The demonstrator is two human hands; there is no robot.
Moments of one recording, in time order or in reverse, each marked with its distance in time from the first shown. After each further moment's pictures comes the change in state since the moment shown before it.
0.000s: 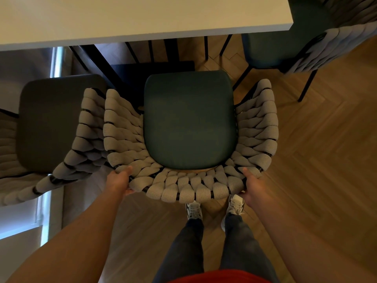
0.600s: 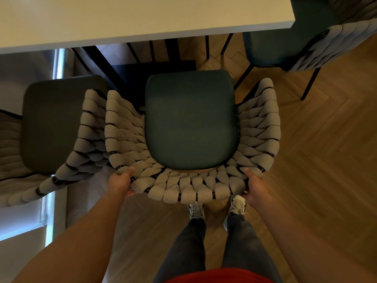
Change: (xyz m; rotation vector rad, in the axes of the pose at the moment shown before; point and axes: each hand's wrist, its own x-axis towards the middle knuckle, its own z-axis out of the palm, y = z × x) left_hand -0.007 0.000 0.002 -0.001 -0.016 -0.003; right_hand 0.002 -0.001 -0.002 -0.028 -0.021 0.025
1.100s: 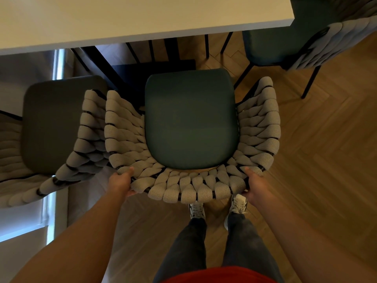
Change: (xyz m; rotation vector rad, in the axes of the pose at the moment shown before) left_hand -0.003 0.002 0.001 0.007 0.018 -0.006; right_hand 0.000 -0.003 0.001 0.018 0.008 0.025
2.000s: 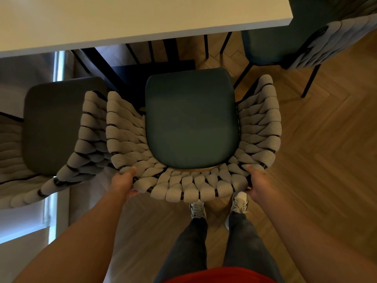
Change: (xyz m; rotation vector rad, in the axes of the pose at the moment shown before) left_hand -0.008 0.004 0.006 -0.005 -0.034 -0.027; right_hand 0.015 -0.004 -0.004 -0.042 0.056 -0.051
